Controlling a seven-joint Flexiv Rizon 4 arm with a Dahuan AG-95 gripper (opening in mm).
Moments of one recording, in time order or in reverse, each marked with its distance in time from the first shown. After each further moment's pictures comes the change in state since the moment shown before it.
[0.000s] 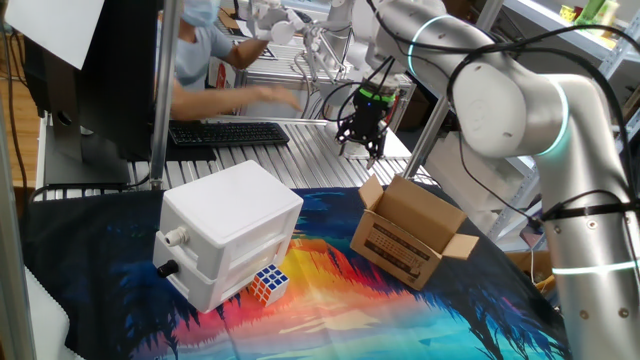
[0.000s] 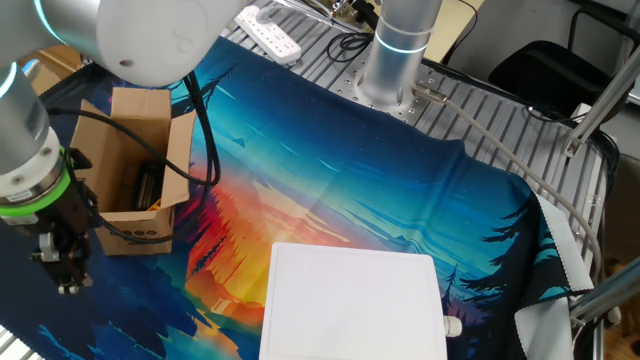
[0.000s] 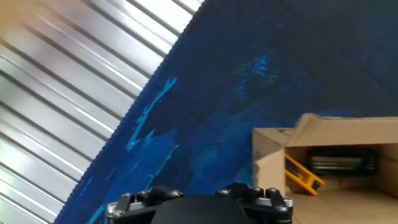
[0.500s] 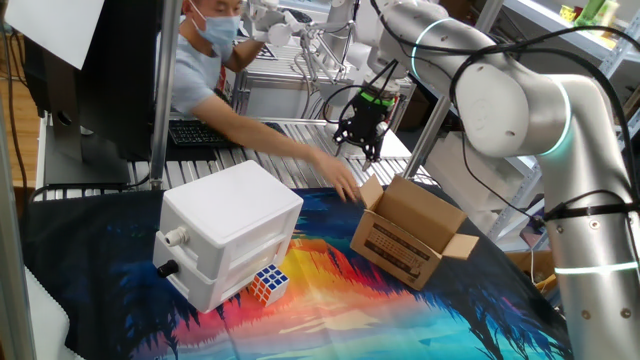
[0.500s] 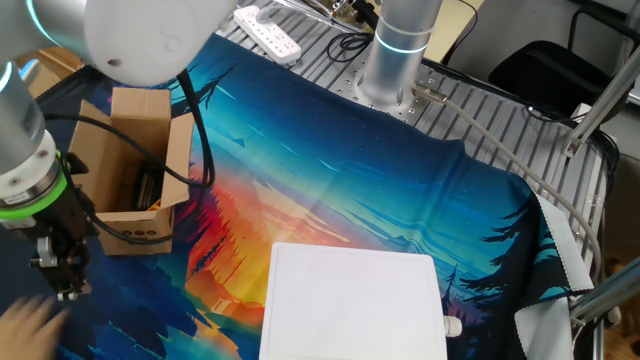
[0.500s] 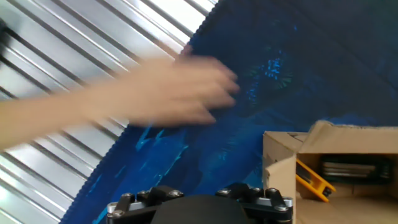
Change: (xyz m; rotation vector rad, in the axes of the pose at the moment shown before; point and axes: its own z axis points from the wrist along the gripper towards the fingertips) arm 0.005 0.009 0.015 -0.062 0.032 -0.015
